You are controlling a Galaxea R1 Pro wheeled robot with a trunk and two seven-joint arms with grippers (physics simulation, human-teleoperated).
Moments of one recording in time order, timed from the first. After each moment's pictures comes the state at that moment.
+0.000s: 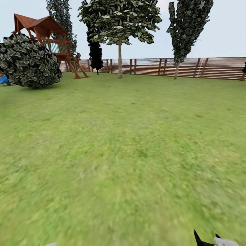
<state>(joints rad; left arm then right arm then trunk) -0.25 0.11 0.46 -0.23 -0.23 -0.45 0.09 -0.29 0.01 -1.37 -0.65 0.74 -0.59 0.66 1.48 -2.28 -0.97</state>
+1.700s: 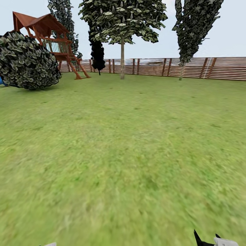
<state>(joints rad) -0.25 0.11 0.46 -0.23 -0.23 -0.45 0.09 -0.29 0.01 -1.37 -0.65 0.74 -0.59 0.66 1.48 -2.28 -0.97</state>
